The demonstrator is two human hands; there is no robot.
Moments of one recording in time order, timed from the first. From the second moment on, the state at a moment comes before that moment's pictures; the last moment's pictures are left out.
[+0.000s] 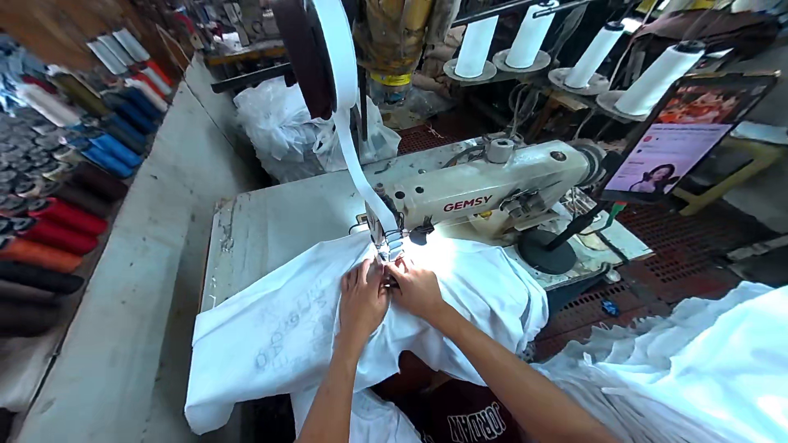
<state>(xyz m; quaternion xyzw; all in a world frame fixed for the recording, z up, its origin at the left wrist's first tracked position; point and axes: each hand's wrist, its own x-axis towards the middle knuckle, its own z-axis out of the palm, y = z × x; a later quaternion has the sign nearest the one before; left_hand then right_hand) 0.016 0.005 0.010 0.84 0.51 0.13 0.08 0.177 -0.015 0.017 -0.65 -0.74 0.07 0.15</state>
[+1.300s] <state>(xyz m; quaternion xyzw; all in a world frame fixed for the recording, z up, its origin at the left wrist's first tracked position) 0.020 -0.004 0.005 0.82 0.55 0.15 0.09 0.178 -0.043 0.033 -0.73 -0.65 0.15 0.14</state>
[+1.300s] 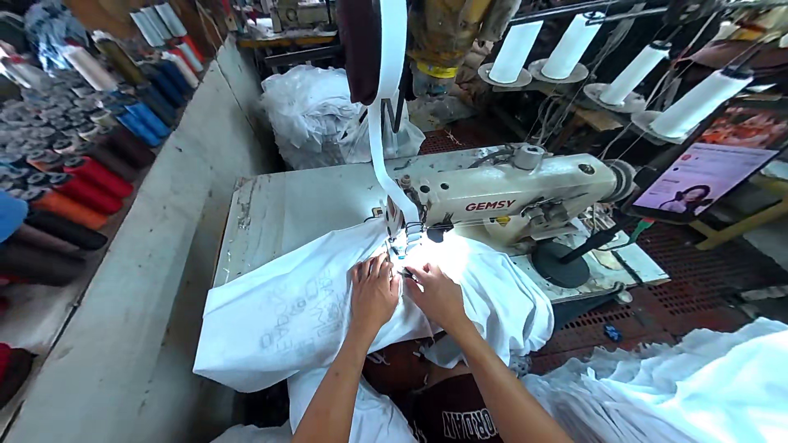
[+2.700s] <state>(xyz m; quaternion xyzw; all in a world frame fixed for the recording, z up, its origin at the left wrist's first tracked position) 0.021 -0.005 0.006 0.82 0.55 0.16 0.09 0.200 -0.059 0.017 -0.70 -0.66 0.13 0.22</state>
